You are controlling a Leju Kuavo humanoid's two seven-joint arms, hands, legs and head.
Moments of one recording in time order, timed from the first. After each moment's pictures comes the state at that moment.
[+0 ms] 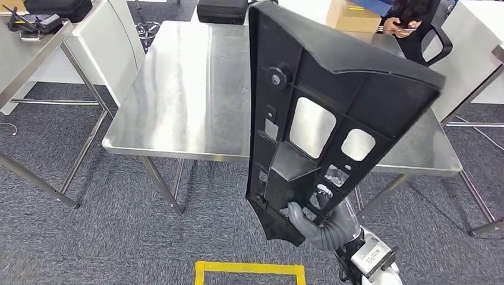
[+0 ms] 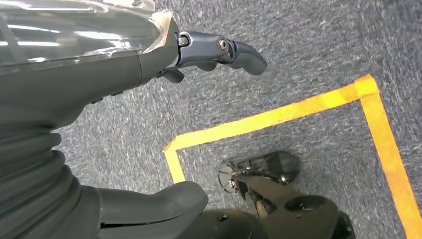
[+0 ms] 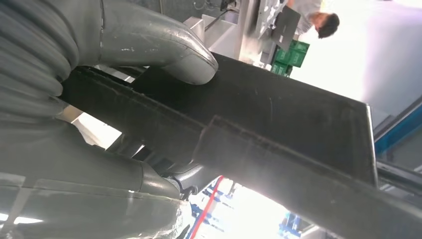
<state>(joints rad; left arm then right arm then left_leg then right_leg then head) -0.03 -0.10 0.80 -0.19 -0.94 0.10 -0.38 -0.02 -0.13 0.37 -1.94 0.11 0.12 -0.41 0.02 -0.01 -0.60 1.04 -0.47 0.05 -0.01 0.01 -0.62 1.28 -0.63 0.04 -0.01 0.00</state>
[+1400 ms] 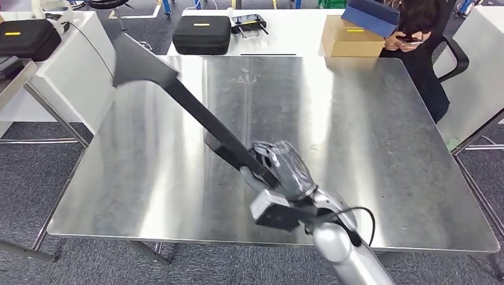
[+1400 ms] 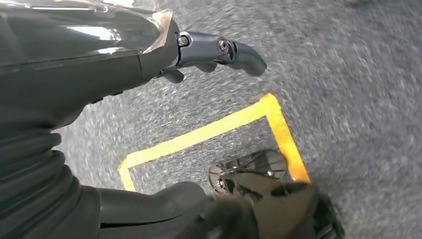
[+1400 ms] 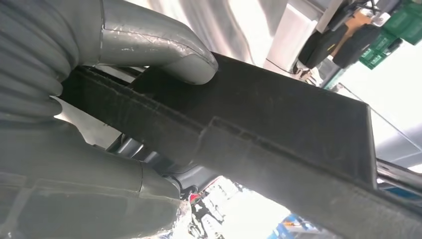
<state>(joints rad) -0.06 -0.11 0.79 -0.19 -1.00 0.12 -0.32 -0.40 -0.04 0.59 -1.64 0.53 -0.02 -0.20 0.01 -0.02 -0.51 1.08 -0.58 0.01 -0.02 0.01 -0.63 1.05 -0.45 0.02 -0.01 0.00</state>
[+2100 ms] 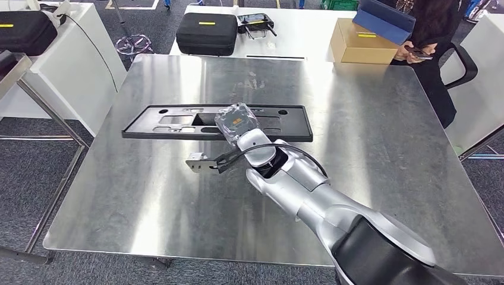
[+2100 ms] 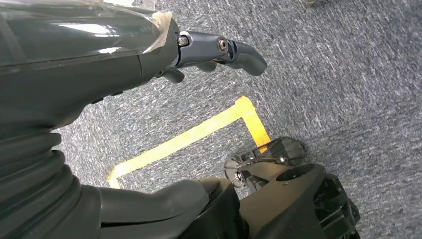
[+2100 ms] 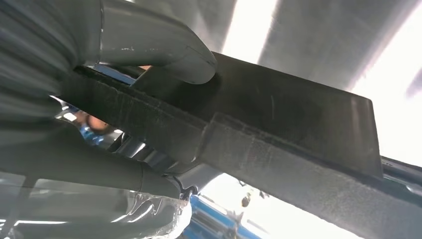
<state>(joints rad) -0.09 -0.14 0.72 -0.19 -1.04 0.11 -0.29 -1.05 0.24 1.05 -0.60 1.10 -0.02 0.22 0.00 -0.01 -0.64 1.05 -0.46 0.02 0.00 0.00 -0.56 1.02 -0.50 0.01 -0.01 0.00</state>
